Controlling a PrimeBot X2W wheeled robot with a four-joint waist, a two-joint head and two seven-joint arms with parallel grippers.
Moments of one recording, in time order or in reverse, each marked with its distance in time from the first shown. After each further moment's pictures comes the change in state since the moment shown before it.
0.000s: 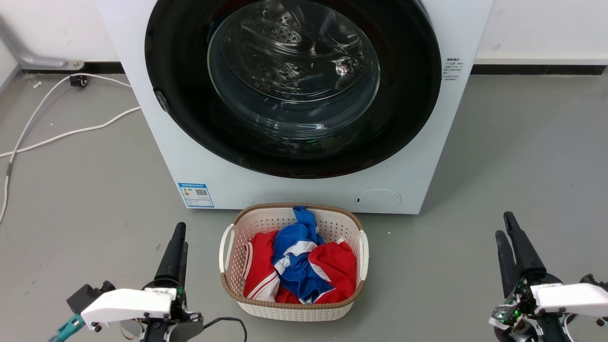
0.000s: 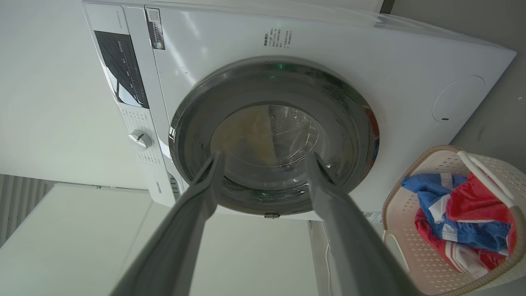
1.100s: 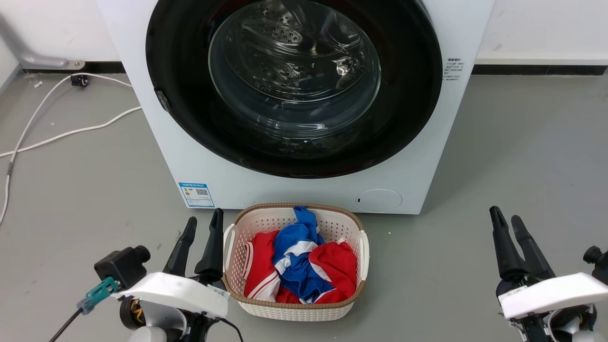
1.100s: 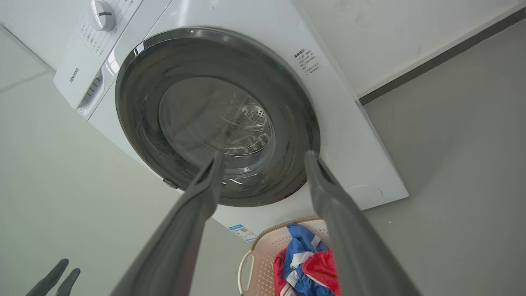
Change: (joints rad) left arm -0.010 0.027 -0.129 -0.098 0.773 0.033 -0.123; right arm 0.031 -0.017 0.010 -0.140 -0.776 0.000 -0.038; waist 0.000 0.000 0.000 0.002
